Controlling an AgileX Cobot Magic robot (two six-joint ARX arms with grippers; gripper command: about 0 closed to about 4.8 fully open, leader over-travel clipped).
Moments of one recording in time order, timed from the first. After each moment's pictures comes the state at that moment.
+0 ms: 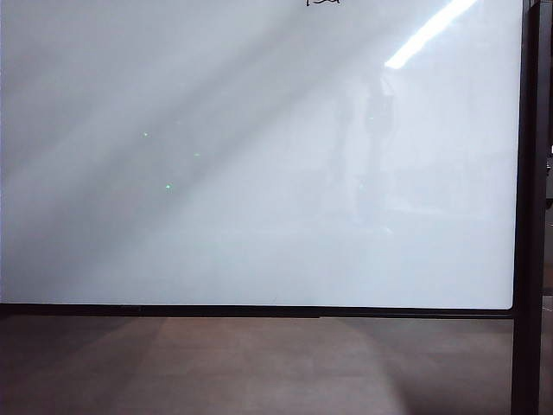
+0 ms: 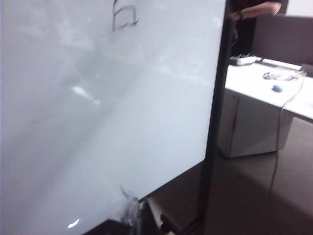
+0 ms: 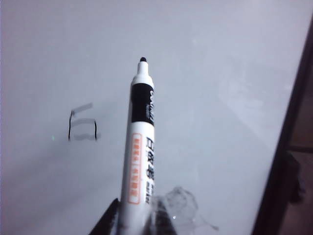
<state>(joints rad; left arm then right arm) -0.54 0.63 0.86 -0.23 0.13 0.05 0.42 0.93 1.28 -0.17 0.25 -0.10</state>
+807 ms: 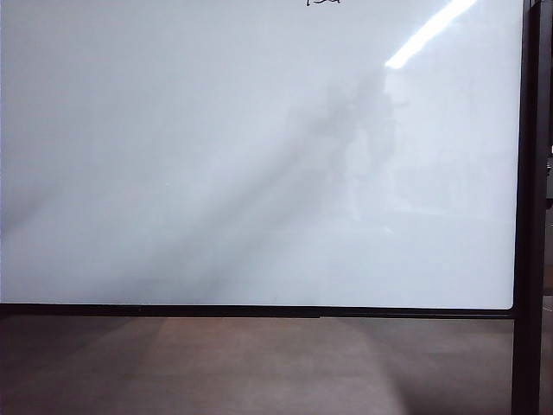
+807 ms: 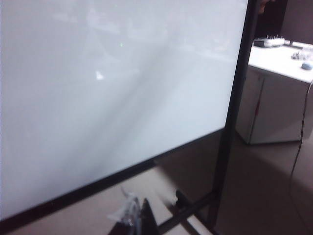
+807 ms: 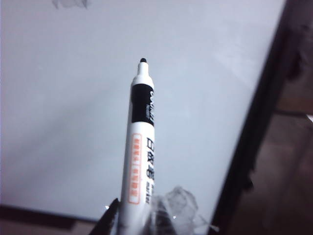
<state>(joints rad) -0.54 0.19 0.43 -0.26 0.04 0.05 0.42 0.54 0.59 0.01 0.31 -0.11</state>
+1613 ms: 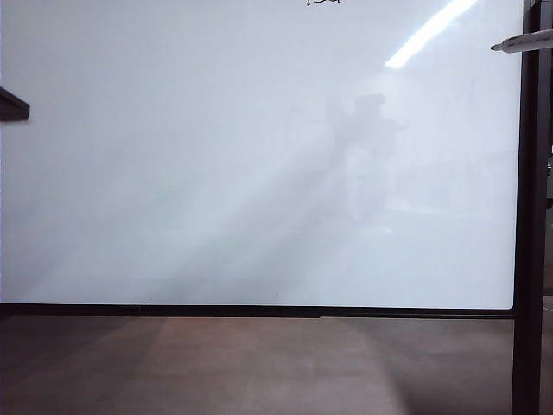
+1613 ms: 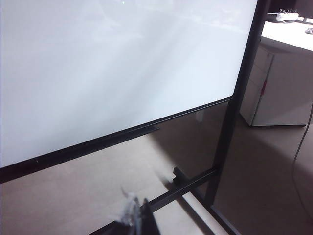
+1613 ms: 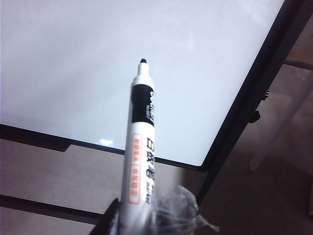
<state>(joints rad) -0.54 0.15 0.11 -0.04 0.02 0.01 0.42 0.55 0.52 -0.16 0.31 -0.11</state>
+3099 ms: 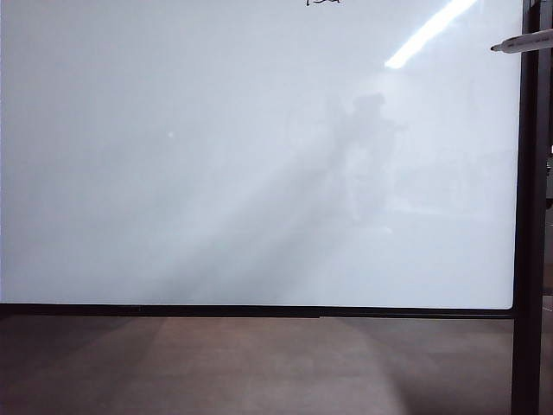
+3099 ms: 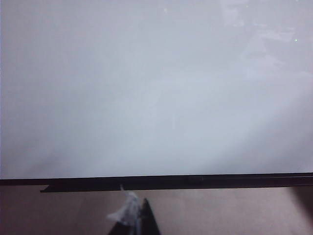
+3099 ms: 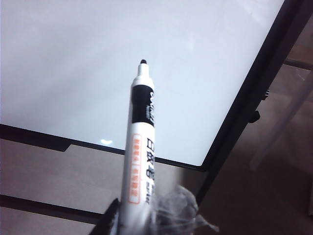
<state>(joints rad) -0.07 0.00 0.01 0.08 -0.09 0.07 0.42 0.55 0.52 -0.16 0.31 -0.11</state>
